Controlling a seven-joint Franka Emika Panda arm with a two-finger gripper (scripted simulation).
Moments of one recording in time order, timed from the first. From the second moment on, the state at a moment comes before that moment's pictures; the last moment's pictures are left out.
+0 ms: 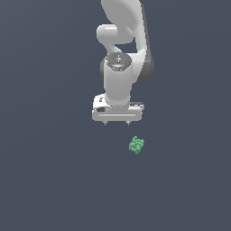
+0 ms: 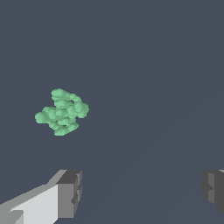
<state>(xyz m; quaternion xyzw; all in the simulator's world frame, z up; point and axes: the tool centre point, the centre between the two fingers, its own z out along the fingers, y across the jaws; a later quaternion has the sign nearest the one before) 0.000 0.006 0.172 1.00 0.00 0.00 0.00</state>
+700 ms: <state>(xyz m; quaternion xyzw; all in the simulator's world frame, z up) -0.003 0.043 0.166 1.00 0.04 -0.01 -0.01</state>
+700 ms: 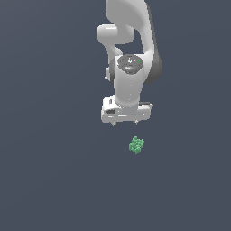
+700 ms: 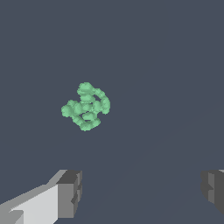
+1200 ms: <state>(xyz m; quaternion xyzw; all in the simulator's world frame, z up) 0.002 0.047 0.161 1.00 0.00 -0.01 -0.01</state>
